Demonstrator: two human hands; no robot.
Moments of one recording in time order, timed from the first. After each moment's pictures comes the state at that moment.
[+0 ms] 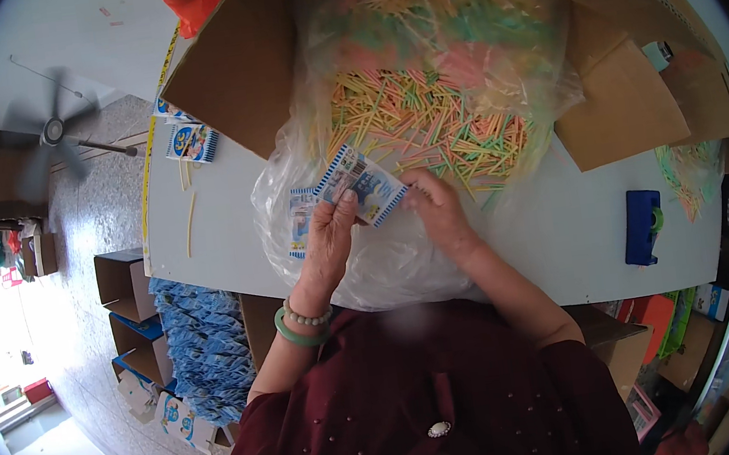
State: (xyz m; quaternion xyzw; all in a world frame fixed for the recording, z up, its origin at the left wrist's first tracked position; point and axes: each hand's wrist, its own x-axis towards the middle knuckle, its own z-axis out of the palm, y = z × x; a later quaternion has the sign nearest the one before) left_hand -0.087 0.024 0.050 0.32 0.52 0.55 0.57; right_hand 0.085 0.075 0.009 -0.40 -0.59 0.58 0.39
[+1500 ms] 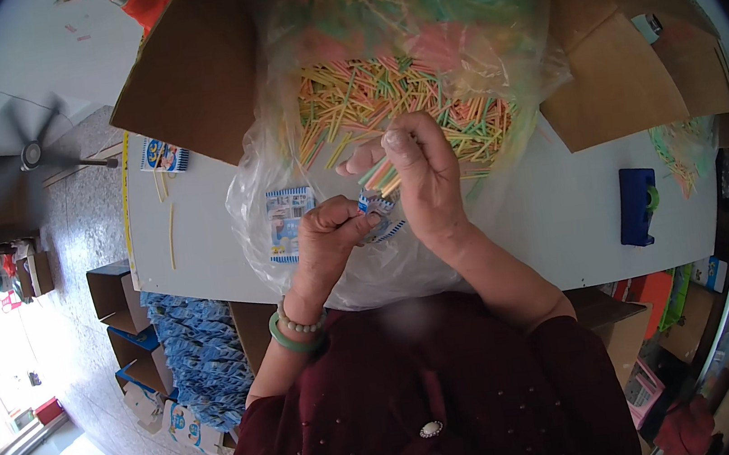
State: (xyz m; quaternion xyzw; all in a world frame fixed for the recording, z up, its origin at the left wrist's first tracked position) left_hand -0.074 0.027 0.055 0.43 0.53 0.48 0.56; right_hand 0.063 0.098 0.083 -0.32 -0.47 0.63 0.54
